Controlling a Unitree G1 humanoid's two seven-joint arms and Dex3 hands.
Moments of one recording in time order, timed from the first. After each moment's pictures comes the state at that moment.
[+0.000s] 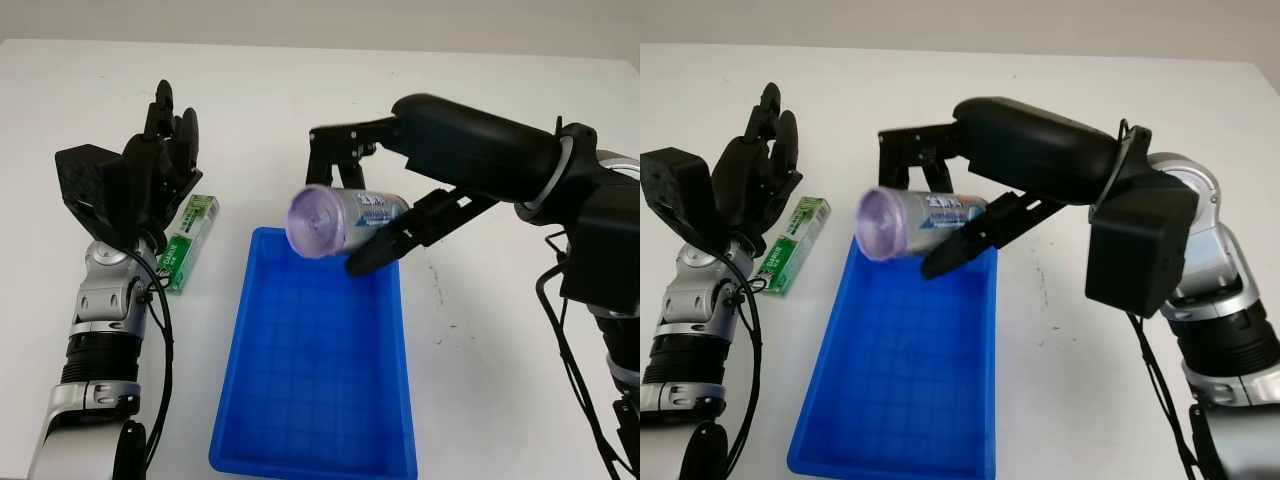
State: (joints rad) left arm -0.60 0.30 0.20 0.38 -0.15 0.06 -0.17; right arm -0.72 -0.73 0.17 -0.13 0.05 -0.16 0.85
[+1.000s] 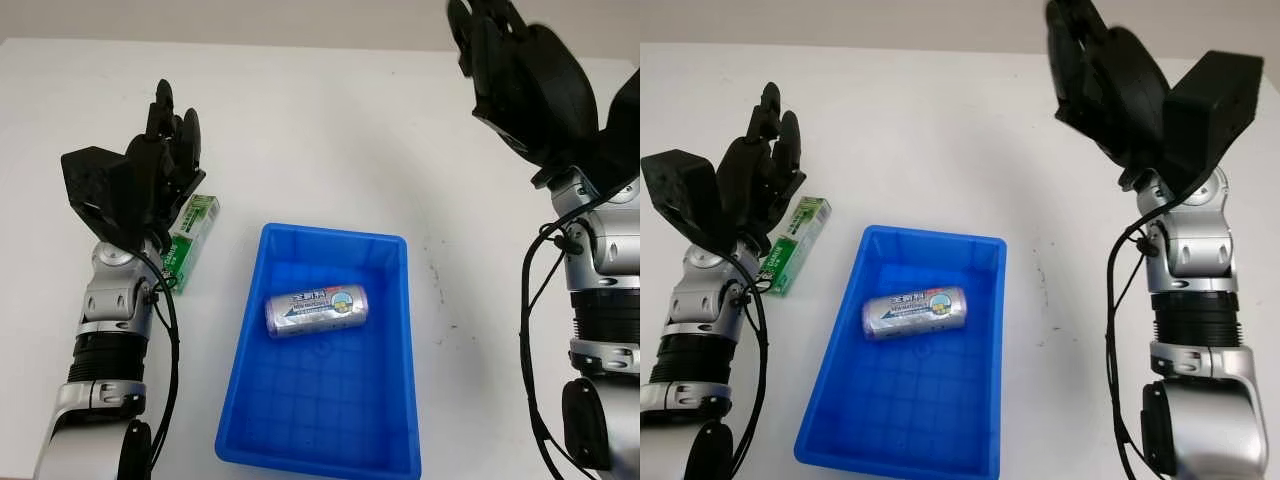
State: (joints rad) left arm -0.61 0.29 0.19 0.39 -0.14 0.04 -0.14; right arm -0.75 -0.48 -0.17 0.38 0.19 0.15 0.34
